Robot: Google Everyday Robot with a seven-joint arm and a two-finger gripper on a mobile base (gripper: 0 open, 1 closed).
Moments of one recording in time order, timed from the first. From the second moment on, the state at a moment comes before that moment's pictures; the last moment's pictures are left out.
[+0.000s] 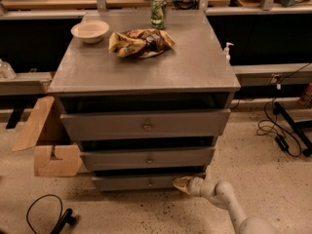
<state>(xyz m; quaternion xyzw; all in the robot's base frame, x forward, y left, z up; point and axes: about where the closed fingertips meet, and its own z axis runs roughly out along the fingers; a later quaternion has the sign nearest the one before) 0.650 -0.132 0.153 -0.49 0.67 0.22 0.52</state>
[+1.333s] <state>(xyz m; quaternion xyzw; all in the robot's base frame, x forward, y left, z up) 0.649 -0.132 0.153 -0.49 0.67 0.22 0.52</state>
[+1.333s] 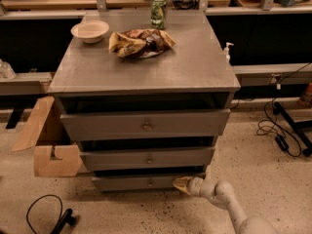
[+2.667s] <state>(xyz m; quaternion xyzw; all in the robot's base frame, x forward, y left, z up) 0.643 -0.132 0.146 -0.49 0.67 0.22 0.51</state>
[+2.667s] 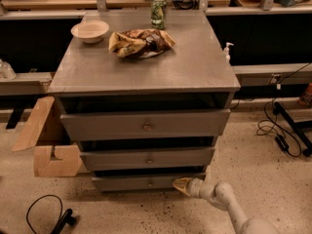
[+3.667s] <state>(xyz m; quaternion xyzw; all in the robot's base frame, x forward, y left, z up) 0.579 -0.154 0.143 -0.55 0.67 0.21 0.45</state>
